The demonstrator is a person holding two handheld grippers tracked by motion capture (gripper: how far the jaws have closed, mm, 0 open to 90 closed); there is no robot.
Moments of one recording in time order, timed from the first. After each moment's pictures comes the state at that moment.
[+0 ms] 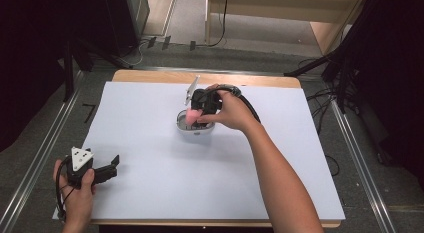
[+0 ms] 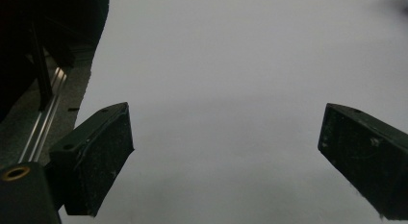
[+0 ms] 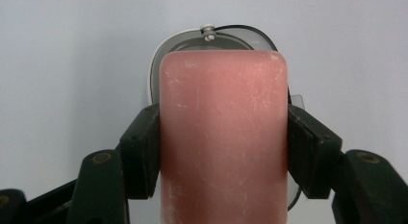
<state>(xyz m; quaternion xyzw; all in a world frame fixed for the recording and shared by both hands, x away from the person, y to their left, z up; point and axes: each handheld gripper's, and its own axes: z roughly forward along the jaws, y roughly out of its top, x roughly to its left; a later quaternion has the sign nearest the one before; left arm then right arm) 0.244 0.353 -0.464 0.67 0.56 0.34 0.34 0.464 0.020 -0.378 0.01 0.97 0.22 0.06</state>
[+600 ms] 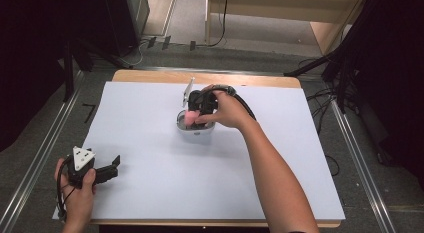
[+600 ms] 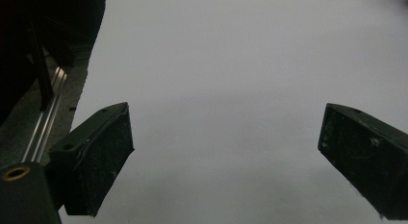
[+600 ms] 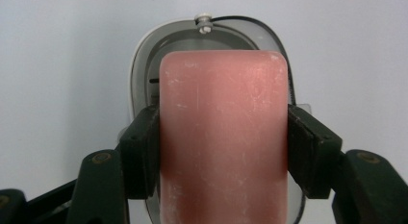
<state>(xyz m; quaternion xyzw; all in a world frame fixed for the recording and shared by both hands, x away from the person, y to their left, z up) 0.245 0.351 -0.464 0.68 0.56 0.34 0.33 0.474 0.031 -0.393 -0.01 0.98 0.20 0.05</state>
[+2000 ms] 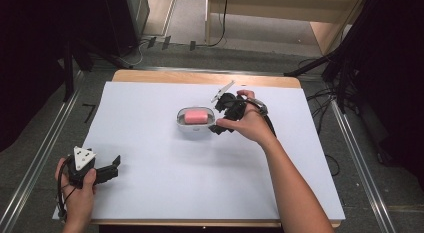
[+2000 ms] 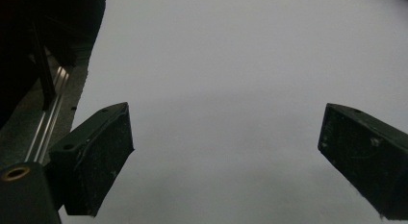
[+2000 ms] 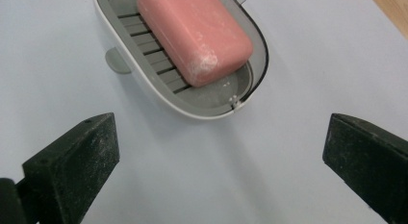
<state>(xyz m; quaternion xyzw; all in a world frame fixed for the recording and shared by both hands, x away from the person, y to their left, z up) 0.246 0.350 -0.464 0.68 0.56 0.34 0.33 0.439 -0.052 -0.390 0.25 0.93 0.27 0.09</state>
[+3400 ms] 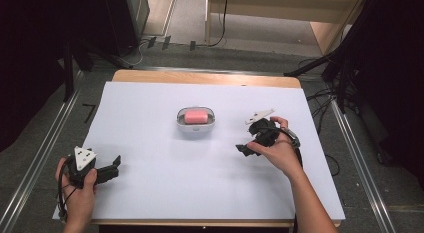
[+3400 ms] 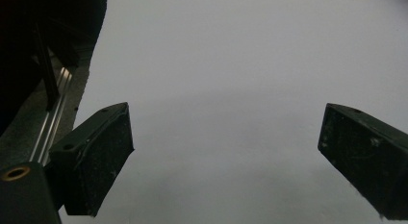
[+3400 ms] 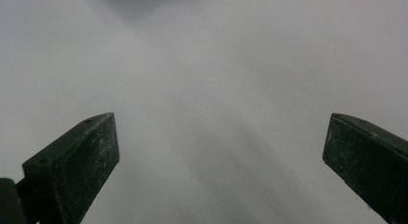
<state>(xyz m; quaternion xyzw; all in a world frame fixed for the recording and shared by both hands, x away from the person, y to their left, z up) 0.246 0.349 -0.465 0.68 0.56 0.35 0.32 0.383 -0.143 -0.435 0.34 0.89 0.29 0.11</state>
